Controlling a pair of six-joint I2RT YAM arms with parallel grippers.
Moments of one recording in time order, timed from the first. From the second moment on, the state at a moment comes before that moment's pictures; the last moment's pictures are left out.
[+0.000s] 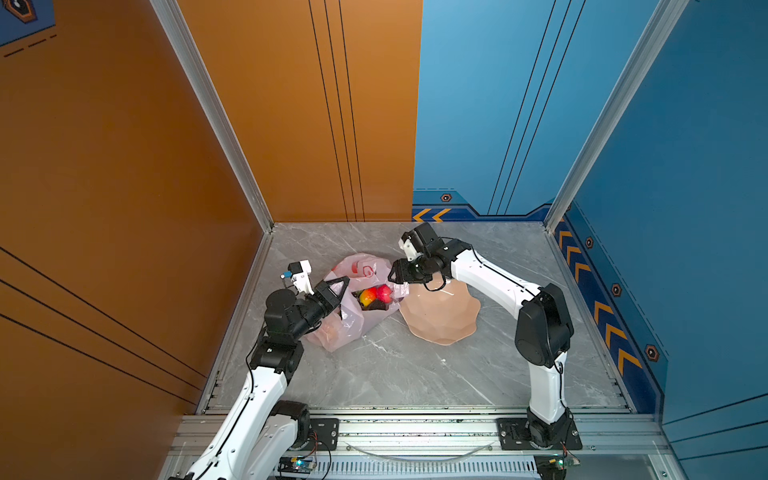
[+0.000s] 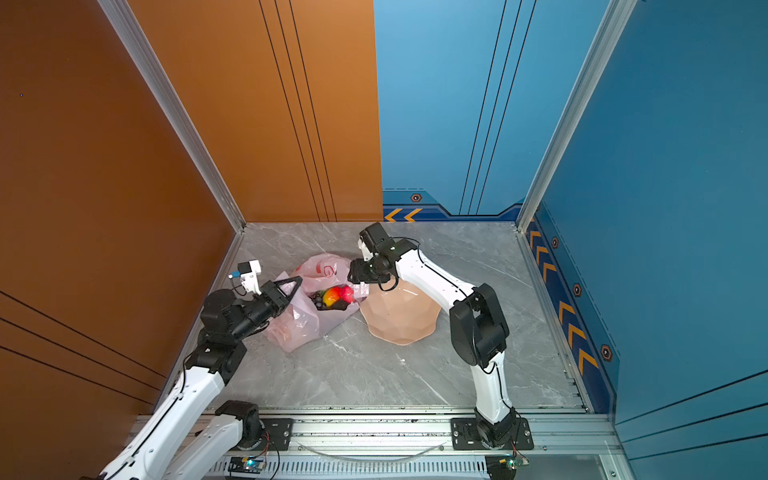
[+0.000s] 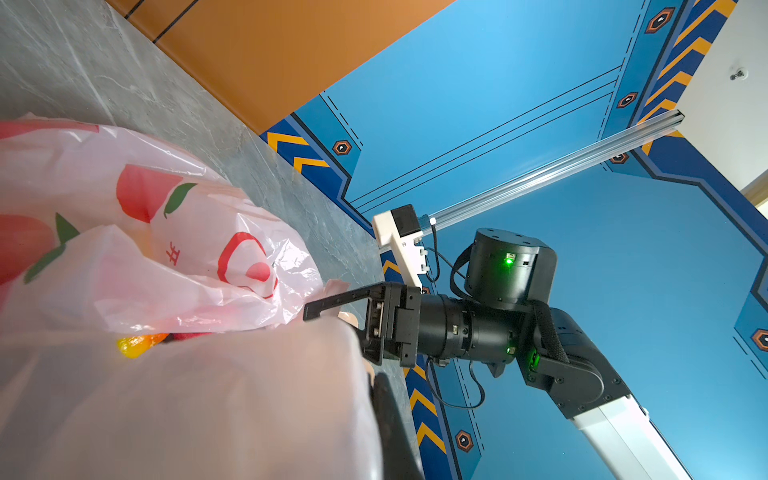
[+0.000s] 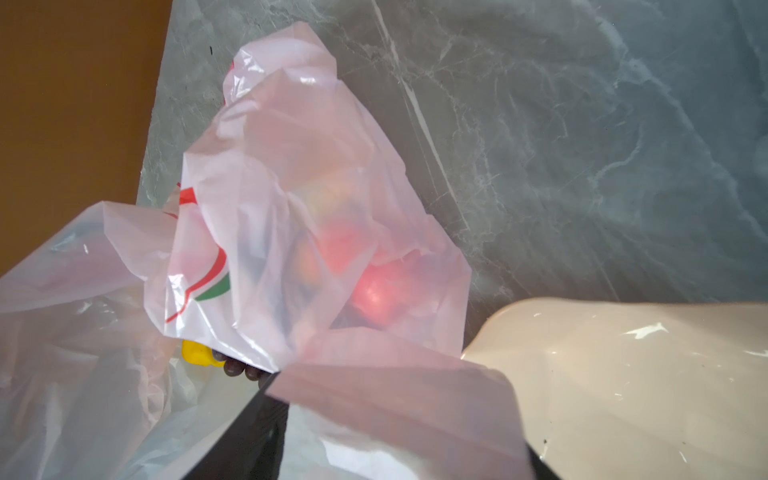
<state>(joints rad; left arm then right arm) -0.13 0.79 0.52 0.16 0.48 -1.04 0.65 2.01 1.78 -0.72 -0.25 0.47</state>
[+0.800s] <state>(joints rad) -0.04 0.86 0.98 -0.12 0.44 -0.88 0.80 2.00 2.36 -0.80 0.10 0.28</state>
